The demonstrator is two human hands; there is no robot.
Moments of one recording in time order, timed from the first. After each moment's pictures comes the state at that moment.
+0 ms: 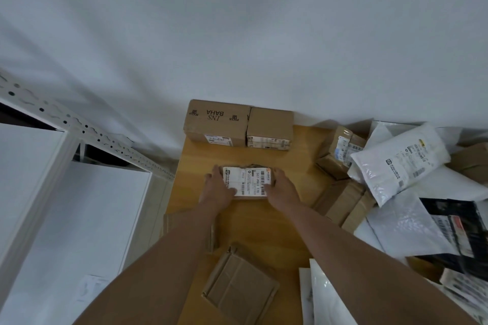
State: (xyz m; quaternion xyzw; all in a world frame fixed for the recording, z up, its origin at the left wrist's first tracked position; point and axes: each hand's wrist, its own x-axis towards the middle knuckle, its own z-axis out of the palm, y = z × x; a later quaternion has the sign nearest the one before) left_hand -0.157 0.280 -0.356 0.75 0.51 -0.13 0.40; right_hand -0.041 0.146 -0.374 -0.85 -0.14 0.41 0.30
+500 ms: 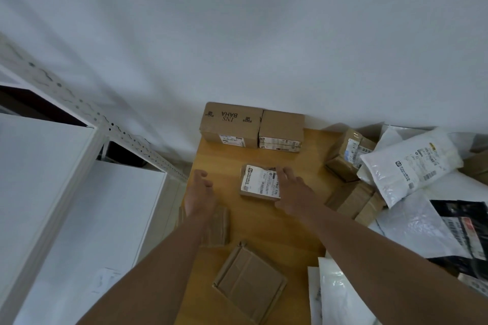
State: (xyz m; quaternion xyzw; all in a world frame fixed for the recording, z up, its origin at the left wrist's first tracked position) left_hand -0.217 0.286 -0.341 0.70 0.59 0.06 0.40; right_hand -0.039 0.129 -0.364 -0.86 -0.41 0.32 0.01
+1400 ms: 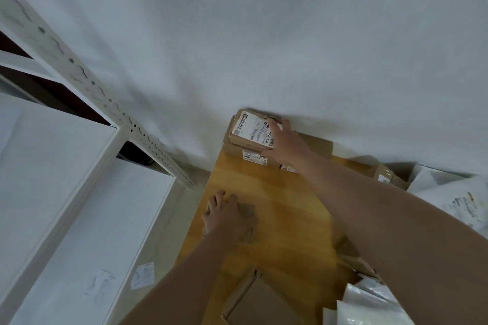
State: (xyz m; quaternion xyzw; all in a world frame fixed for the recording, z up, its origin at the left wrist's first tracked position) left_hand -0.211 0.288 -0.340 0.81 0.50 -0.20 0.25; right_hand 0.019 0.304 -0.305 -0.84 -0.47 0.24 0.07
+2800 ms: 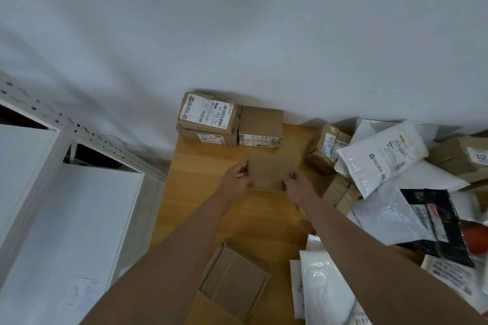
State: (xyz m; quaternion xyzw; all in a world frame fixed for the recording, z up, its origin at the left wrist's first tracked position) left_hand -0.127 0.238 -0.323 0.61 0.44 -0.05 0.65; right_hand -0.016 0.103 -0.343 -0.82 0.02 0.44 0.37
